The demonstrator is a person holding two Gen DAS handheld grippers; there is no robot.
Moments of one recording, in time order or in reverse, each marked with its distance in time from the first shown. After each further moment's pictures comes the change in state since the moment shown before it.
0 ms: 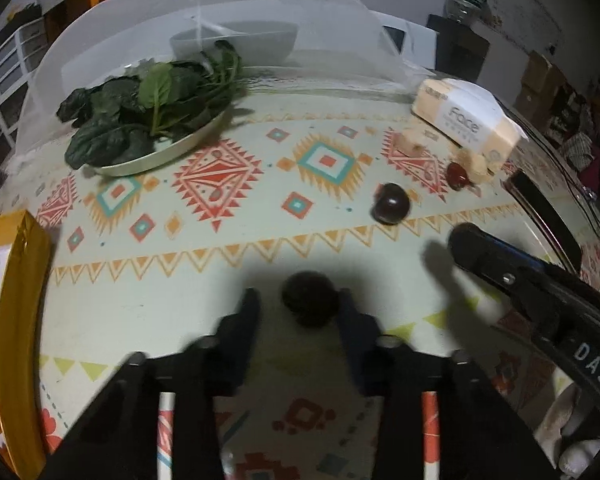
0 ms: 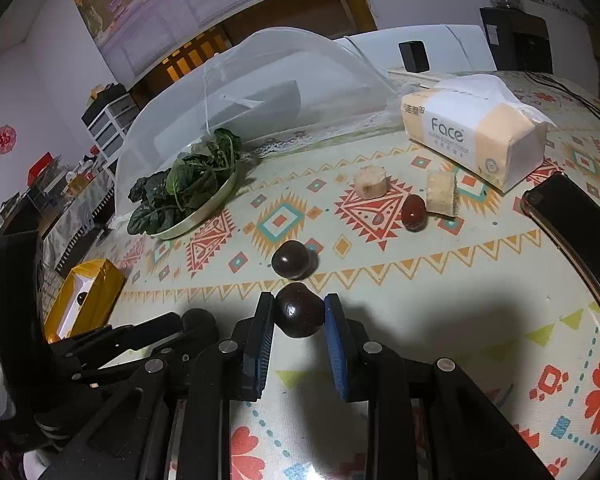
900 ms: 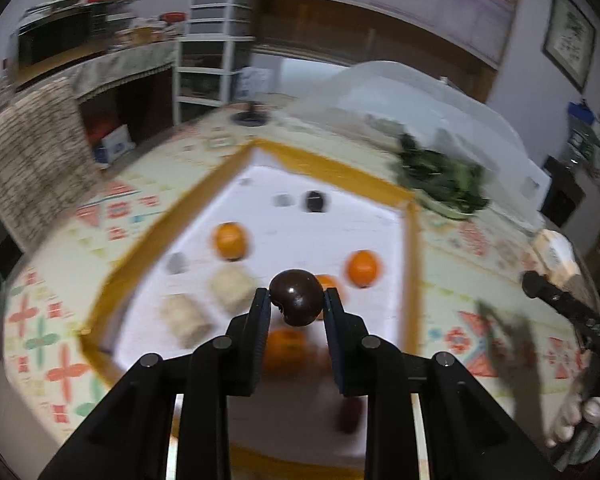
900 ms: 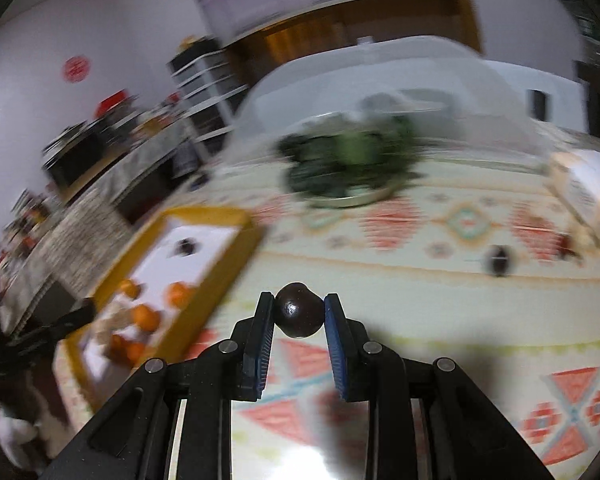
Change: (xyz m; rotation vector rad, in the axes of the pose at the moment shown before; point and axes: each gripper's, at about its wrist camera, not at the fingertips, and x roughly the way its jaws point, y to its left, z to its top) left arm -0.198 0.251 -0.153 -0.493 -0.228 0.260; right arm -0.009 0.190 -0.035 -0.268 0.083 0.233
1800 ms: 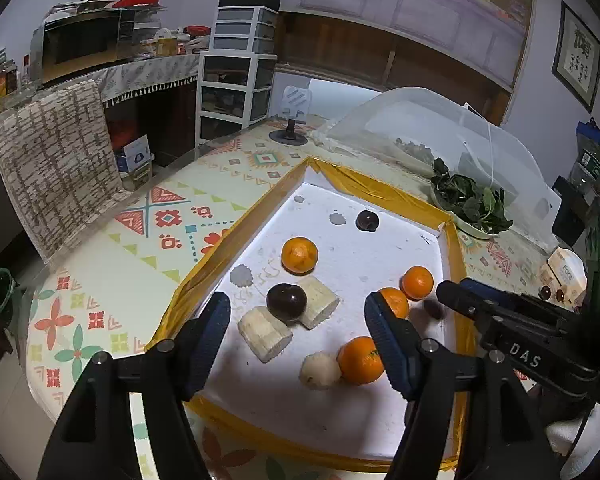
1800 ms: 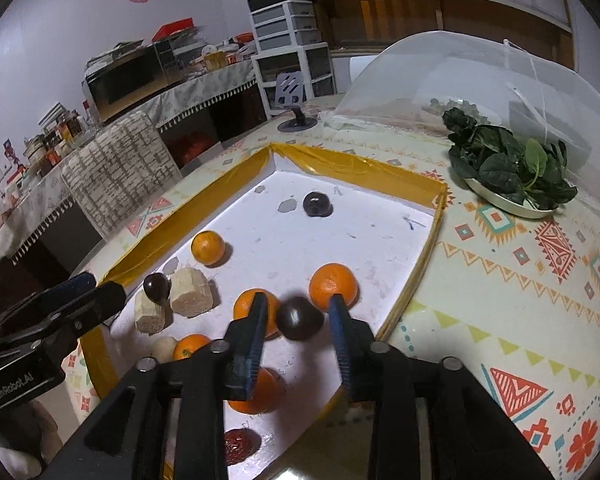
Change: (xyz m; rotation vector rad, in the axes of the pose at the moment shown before) left arm -0.013 0.044 -0.004 -0.030 -0.082 0.021; right arm 0.090 0.126 -0.010 -0.199 0.087 0.017
